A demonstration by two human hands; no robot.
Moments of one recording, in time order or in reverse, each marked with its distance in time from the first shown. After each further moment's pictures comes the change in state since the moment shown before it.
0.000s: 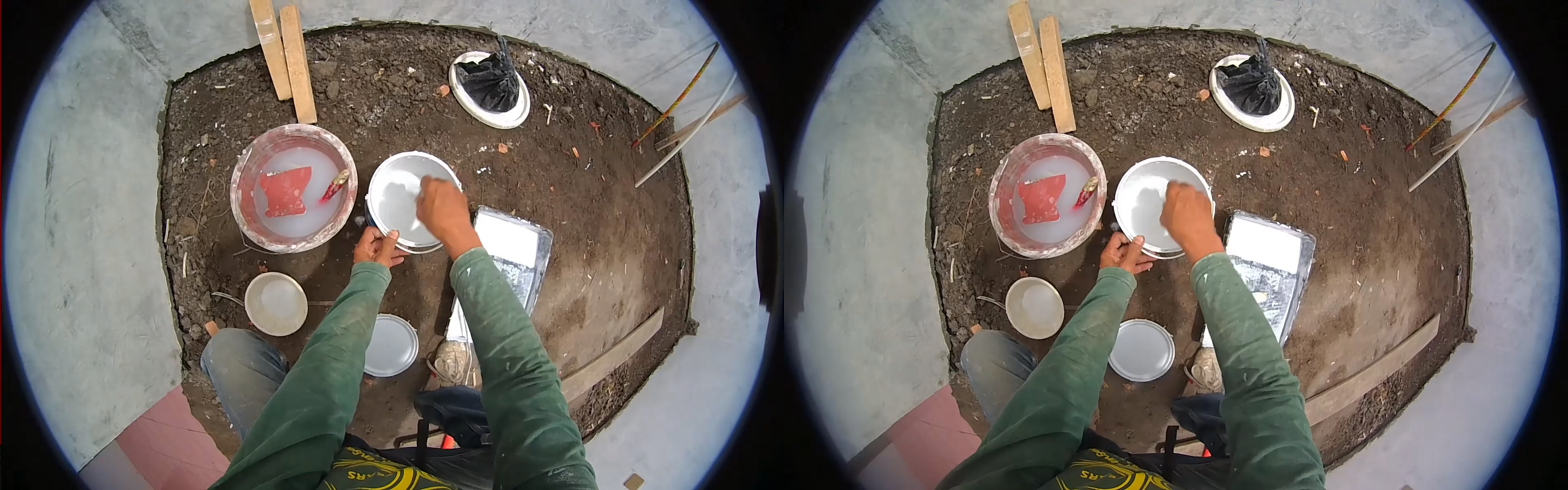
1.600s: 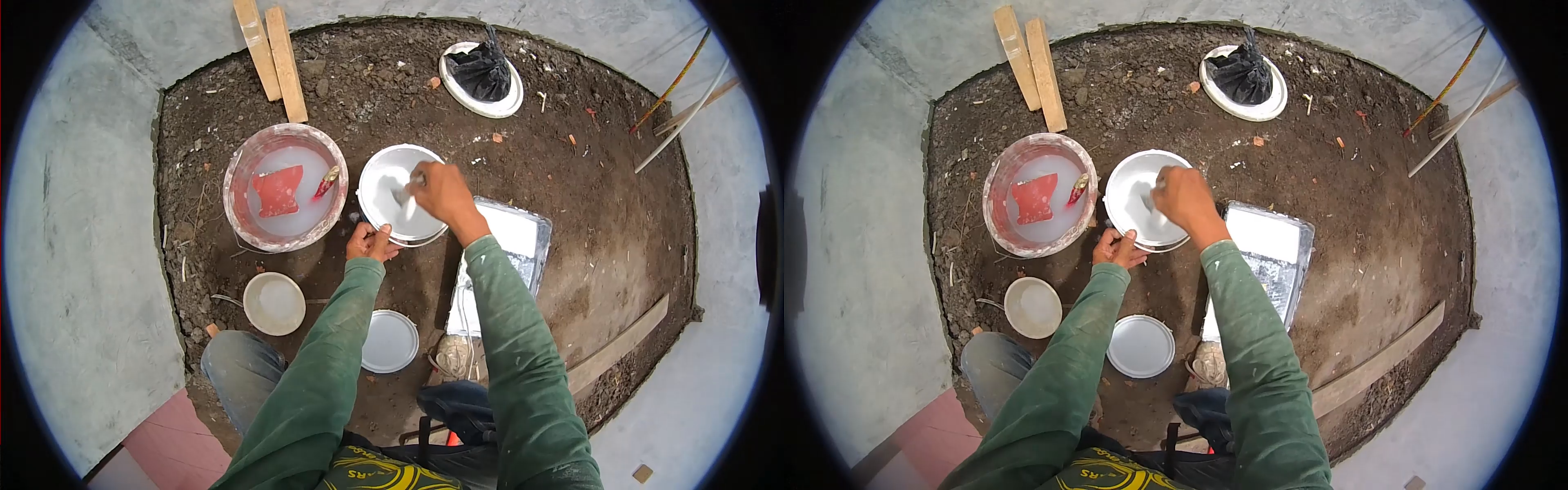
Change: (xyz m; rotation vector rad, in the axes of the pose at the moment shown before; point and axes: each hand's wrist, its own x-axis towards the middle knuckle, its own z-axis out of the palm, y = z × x) left_hand 0.001 -0.004 -0.001 -0.028 0.024 -0.003; right_hand 0.004 0.007 -0.023 0.171 -0.165 -0.125
